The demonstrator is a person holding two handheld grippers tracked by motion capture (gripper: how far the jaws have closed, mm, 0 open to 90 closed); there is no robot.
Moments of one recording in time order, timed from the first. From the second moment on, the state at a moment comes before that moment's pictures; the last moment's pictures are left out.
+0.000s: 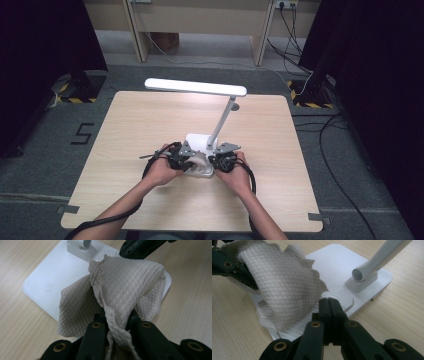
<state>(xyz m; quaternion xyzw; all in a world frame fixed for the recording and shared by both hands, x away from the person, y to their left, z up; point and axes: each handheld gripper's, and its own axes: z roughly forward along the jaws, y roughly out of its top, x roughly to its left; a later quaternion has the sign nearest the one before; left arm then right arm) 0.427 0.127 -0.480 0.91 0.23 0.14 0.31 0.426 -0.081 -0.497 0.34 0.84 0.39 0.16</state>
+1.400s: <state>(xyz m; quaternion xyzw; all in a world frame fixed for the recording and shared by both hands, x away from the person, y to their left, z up) 0.464 0.113 -0.488 0.87 0.33 0.15 0.34 0.424 -0.076 -0.496 0.33 0.85 0.38 0.16</state>
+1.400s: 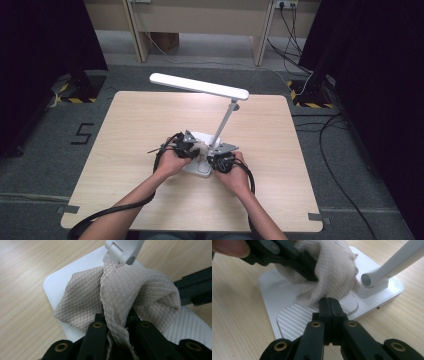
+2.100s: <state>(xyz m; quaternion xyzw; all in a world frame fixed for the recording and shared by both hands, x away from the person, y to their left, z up) 0.495 0.098 -0.488 0.86 0.34 0.17 0.33 0.424 -0.075 -0.496 0.32 0.85 0.38 0.16</state>
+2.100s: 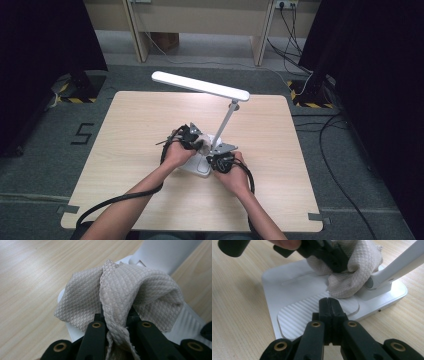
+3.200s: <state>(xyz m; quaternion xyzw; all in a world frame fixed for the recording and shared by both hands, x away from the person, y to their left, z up) 0.526 0.097 -0.491 0.84 0.37 0.19 0.34 0.424 -0.075 -0.496 0.33 0.85 0.38 0.16</state>
